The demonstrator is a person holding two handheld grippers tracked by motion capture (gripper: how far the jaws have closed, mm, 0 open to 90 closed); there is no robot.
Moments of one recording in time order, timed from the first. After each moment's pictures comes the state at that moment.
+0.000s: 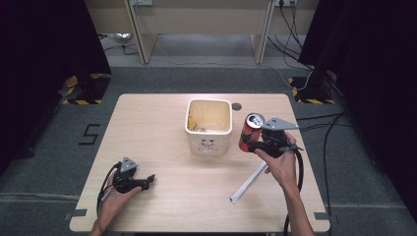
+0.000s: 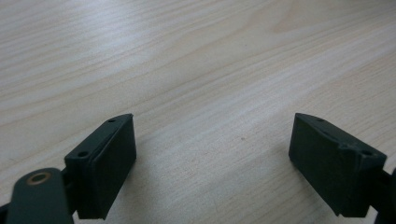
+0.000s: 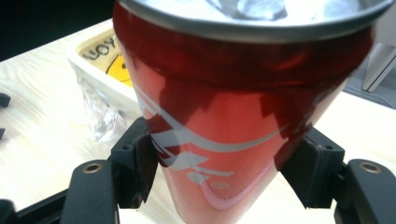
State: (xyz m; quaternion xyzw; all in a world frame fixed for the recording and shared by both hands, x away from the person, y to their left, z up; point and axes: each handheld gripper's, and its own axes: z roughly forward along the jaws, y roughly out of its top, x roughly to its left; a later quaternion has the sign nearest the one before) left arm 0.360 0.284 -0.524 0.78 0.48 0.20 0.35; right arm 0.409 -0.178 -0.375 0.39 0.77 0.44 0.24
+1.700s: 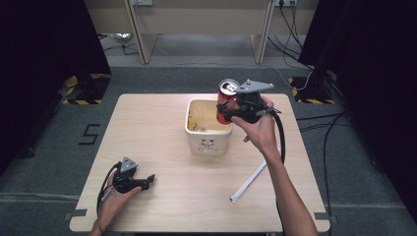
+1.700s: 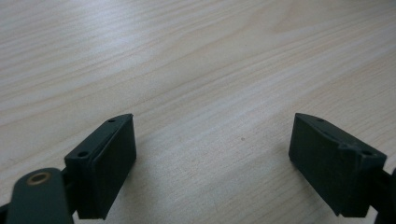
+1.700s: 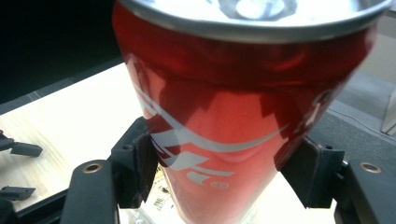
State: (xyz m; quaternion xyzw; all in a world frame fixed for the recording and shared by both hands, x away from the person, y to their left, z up) left arm 0.360 0.284 -0.523 0.78 0.48 0.20 0.35; right arm 0.455 -0.107 -0.294 0.34 0.79 0.45 0.23
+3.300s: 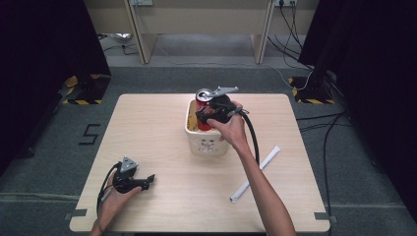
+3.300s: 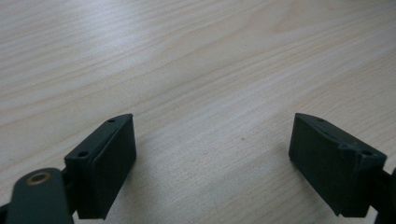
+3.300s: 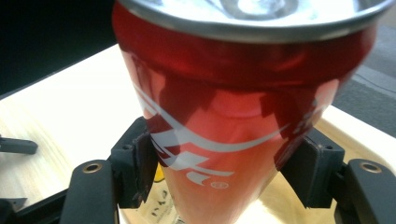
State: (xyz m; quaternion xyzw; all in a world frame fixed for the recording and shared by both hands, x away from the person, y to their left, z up) left arm 0.360 0.284 -0.524 0.78 0.48 0.20 0.35; right arm 0.504 -0.045 -0.356 0.34 0.82 0.43 0.17
